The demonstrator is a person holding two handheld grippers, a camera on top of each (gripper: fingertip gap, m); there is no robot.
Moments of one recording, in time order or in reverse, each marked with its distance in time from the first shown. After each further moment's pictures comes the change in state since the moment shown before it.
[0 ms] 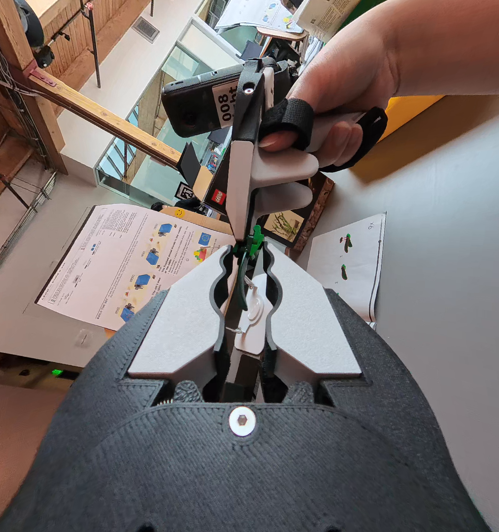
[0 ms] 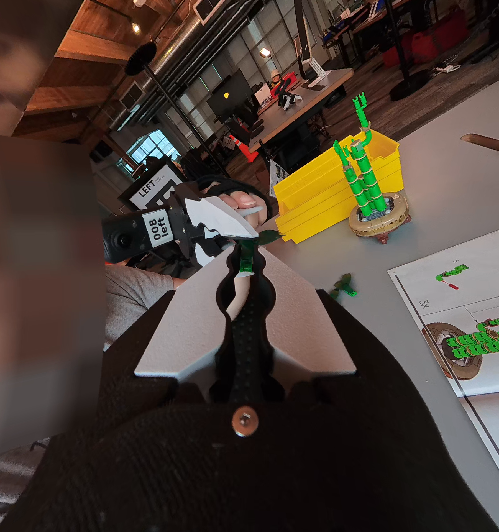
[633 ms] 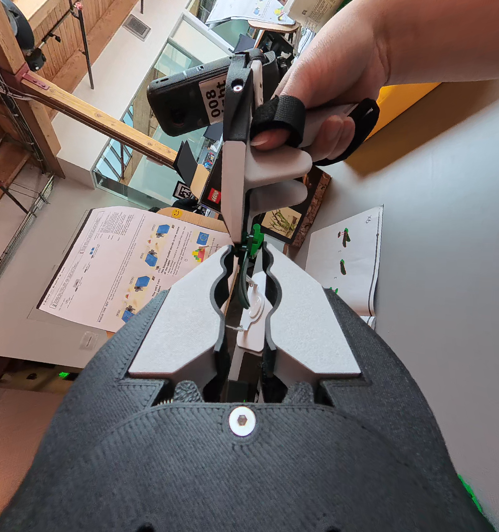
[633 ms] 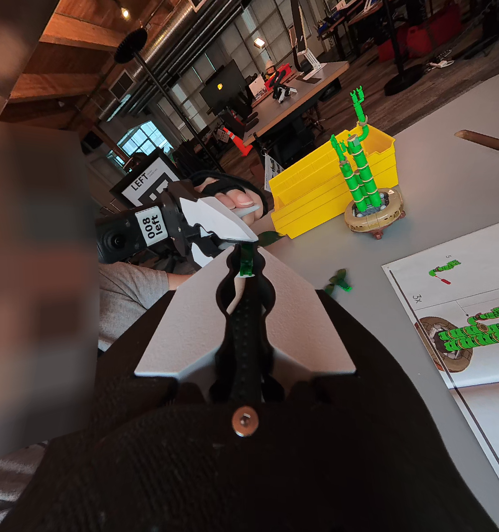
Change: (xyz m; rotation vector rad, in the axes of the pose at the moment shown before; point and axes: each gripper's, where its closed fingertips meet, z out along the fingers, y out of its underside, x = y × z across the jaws) left arm 0.005 0.000 0.000 -0.014 0.017 0.028; right arm 0.001 0.003 0.000 -0.023 0.022 -0.015
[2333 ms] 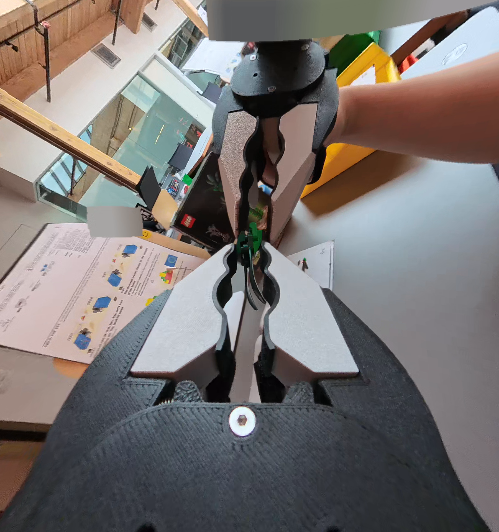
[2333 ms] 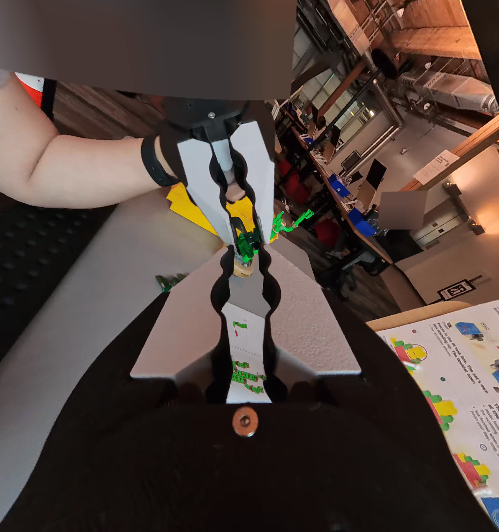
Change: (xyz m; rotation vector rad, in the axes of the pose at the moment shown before) left arm 0.002 -0.027 -0.025 0.127 0.150 -0.144; right arm -0.039 0.015 0.001 -0.069 0.275 -1.255
